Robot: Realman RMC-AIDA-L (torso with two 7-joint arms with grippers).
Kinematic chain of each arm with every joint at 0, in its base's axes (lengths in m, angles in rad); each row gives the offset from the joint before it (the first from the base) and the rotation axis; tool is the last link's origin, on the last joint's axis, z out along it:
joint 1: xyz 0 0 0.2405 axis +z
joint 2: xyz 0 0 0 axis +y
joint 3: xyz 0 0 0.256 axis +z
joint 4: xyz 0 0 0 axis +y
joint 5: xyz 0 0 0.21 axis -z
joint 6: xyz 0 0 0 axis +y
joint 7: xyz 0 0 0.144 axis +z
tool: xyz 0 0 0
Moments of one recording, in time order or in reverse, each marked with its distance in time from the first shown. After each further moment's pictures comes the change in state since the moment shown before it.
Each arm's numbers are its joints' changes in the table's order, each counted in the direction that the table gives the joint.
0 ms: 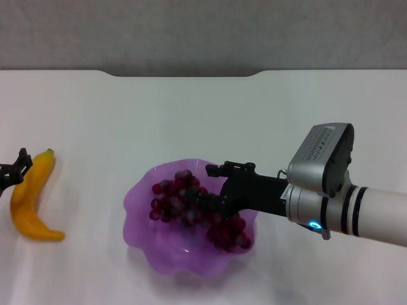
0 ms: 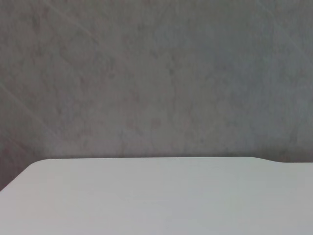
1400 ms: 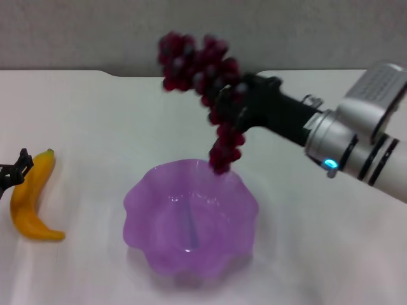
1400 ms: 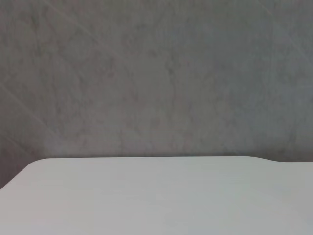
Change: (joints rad) left arm 0.000 -0.002 0.001 0.000 0.000 0.000 0.000; right arm 0.017 -0.011 0.190 0.010 -0.226 -0.180 -0.263
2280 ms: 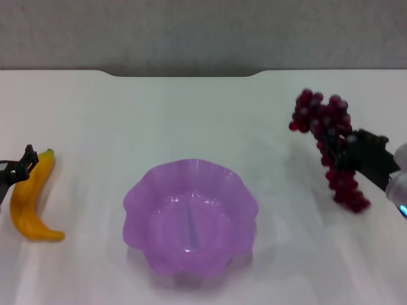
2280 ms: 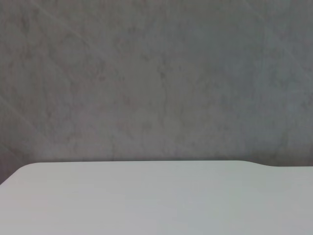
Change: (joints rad) left arm -0.011 -0.001 0.004 -0.008 0.000 -0.006 -0.002; right arm -0.169 0.004 0.089 0.141 -0.276 0.213 -0.292
